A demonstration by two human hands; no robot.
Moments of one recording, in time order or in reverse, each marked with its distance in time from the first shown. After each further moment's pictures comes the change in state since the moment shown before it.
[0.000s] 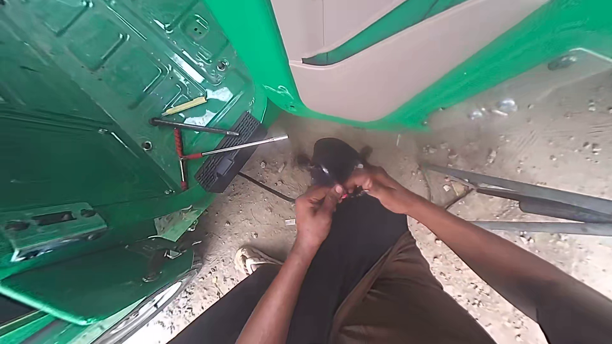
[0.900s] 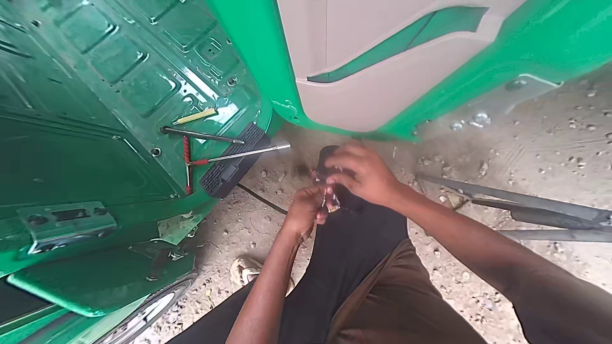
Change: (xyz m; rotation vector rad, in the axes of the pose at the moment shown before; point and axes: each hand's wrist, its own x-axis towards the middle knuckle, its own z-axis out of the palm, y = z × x) left_hand 0.026 0.006 -0.027 -0.440 -0.260 -0.544; right_hand 0.054 -0.045 0.000 -0.787 0.199 -0.133
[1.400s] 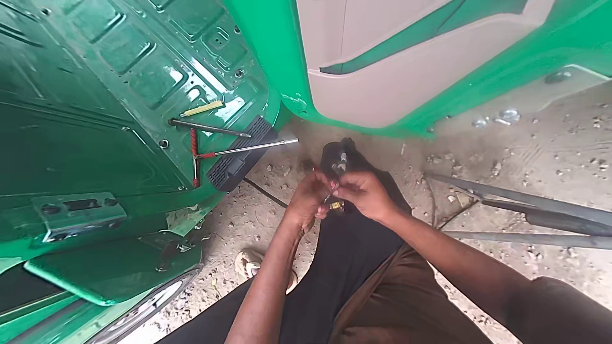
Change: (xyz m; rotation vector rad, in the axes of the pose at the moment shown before) left_hand -0.001 0.010 -0.007 -0.027 0.059 -0.036; right_hand -0.037 -0.015 0.055 0.819 0.009 0.546
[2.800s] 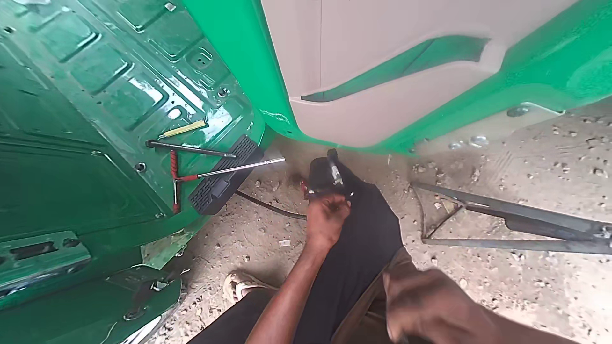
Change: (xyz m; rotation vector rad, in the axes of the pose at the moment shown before) left_hand 0.033 -0.035 0.041 0.560 0.232 0.318; right_hand -0.141 -0.081 -0.036 0.010 -0.312 -0.394
